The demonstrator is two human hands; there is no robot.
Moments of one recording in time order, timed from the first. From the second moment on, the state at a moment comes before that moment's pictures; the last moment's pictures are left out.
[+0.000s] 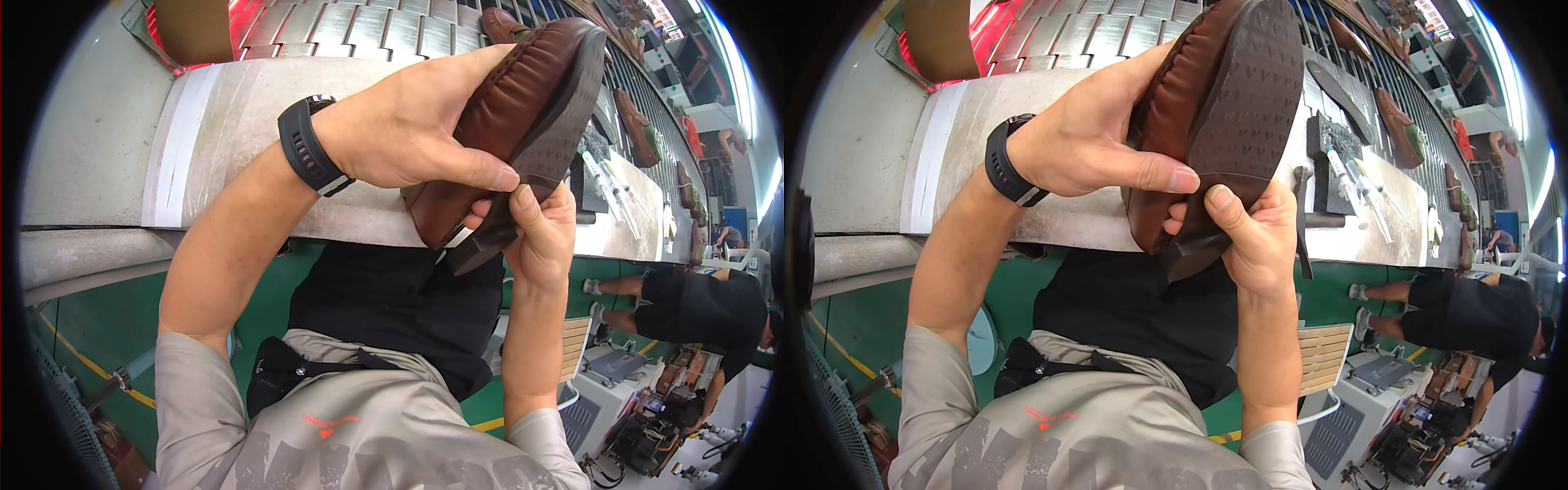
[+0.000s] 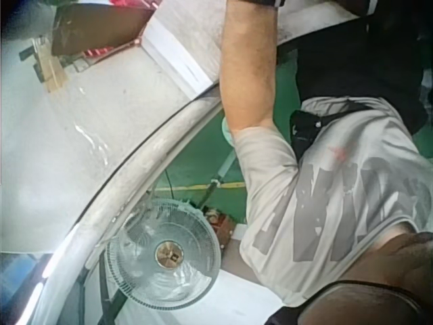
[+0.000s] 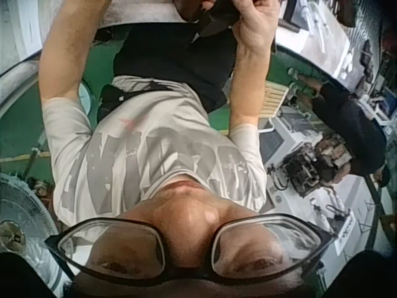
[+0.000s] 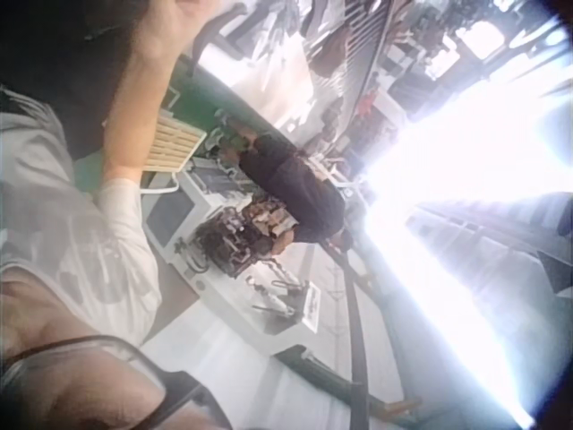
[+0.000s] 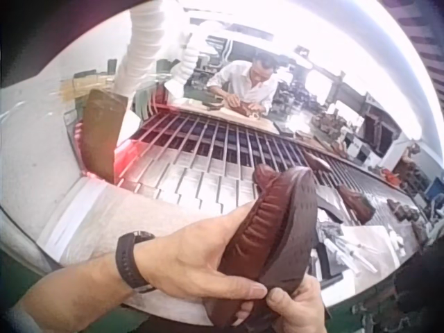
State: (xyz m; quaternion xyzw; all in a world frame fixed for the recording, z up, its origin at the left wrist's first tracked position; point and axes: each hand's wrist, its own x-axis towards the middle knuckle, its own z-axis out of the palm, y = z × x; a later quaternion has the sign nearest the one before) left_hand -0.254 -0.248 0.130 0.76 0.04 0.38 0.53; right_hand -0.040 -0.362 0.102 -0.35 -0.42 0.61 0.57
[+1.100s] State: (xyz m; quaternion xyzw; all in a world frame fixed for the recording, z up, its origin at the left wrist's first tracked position) left_hand -0.236 -0.297 0.139 0.66 0.22 0.49 0.53; right_hand -0.059 -0.384 0.113 -0.37 -0.51 0.51 0.58
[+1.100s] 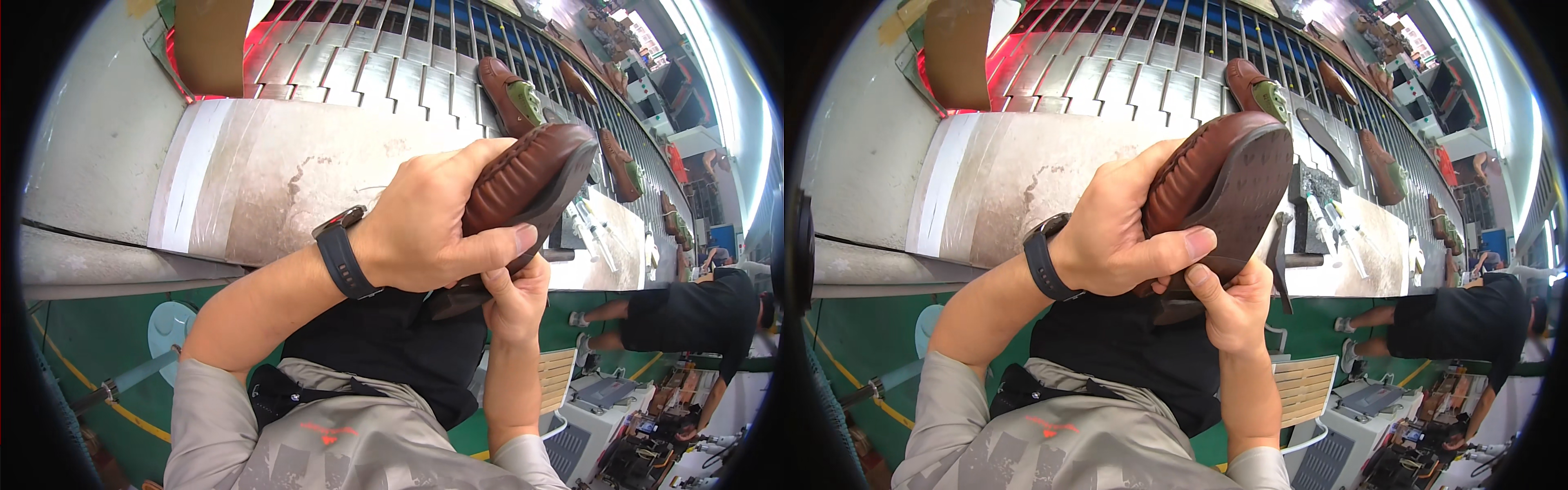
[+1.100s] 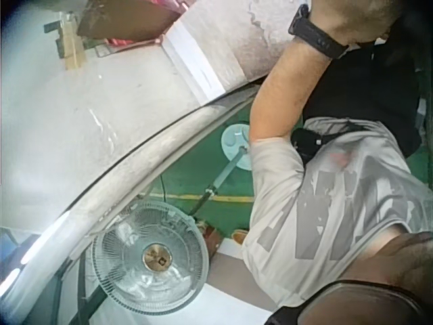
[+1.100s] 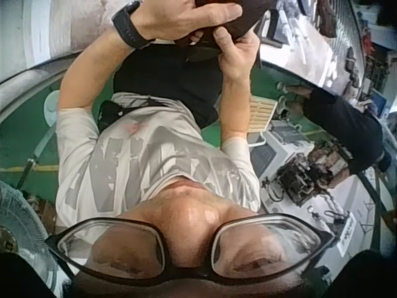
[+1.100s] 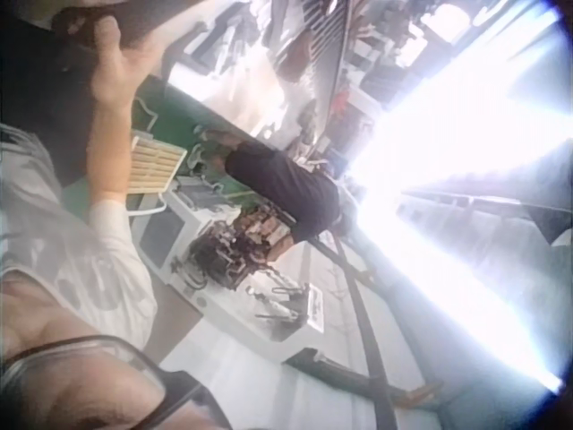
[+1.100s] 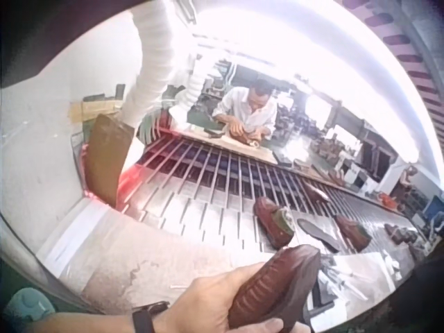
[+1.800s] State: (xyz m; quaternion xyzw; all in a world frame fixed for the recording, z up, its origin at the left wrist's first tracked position) left_hand -0.245 -0.317 0.164 0.66 0.21 0.52 0.50; right_hand -0.075 -0.404 0.122 -0.40 -0.49 0.49 0.60
